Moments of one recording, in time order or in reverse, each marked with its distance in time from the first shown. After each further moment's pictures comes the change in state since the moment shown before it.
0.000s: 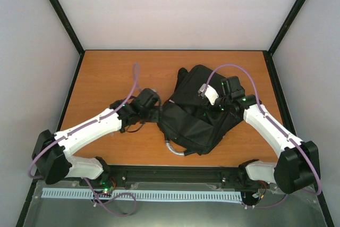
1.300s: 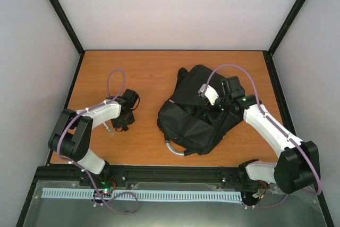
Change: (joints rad) left arm 0.488 0.242 -0.228 -0.042 -0.156 -0.103; right arm 0.000 0.000 0.000 -0.004 0.000 -0.004
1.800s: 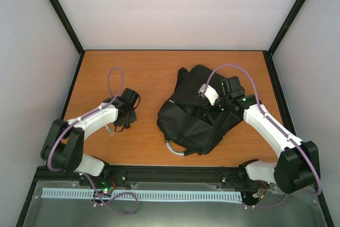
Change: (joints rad) left arm -0.034 -0.082 -0.013 0.024 0.026 0.038; right arm 0.000 0.000 0.000 0.000 0.000 0.000
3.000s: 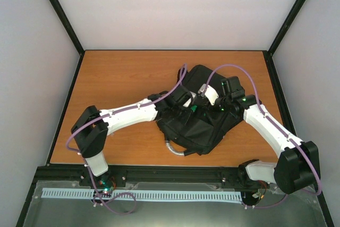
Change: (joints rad) left arm -0.545 0.245 0.476 0.166 0.350 0.327; right arm 0.000 -0.001 0.000 0.000 0.002 0.001
